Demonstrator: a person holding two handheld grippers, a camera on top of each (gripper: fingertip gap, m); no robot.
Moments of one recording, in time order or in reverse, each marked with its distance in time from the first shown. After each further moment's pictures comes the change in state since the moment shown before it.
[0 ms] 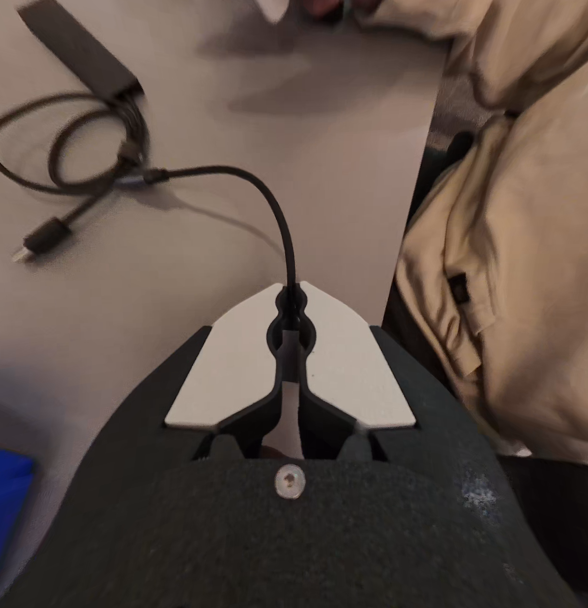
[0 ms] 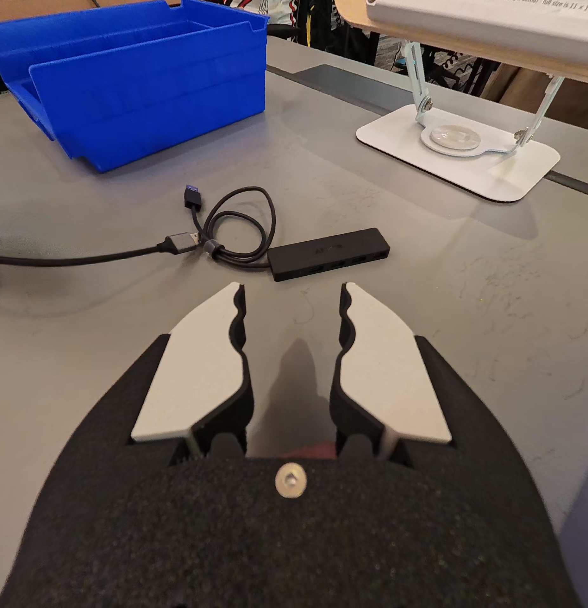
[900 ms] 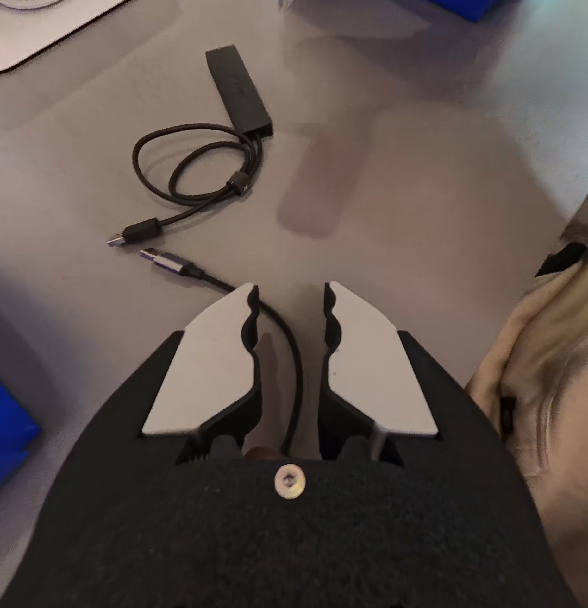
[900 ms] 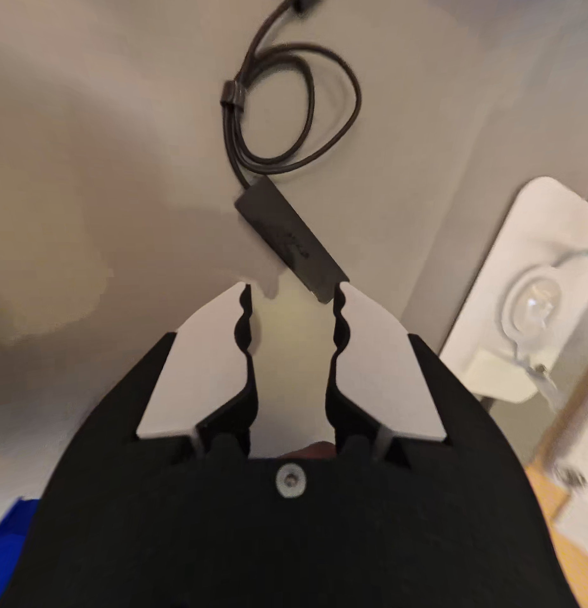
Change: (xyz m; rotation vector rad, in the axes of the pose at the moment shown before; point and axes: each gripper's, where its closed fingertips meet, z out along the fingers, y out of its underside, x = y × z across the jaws) left arm -0.045 -0.021 0.024 0.113 -0.363 -0.199; right arm 0.040 -0.029 0.047 -0.647 -0.586 -0.971
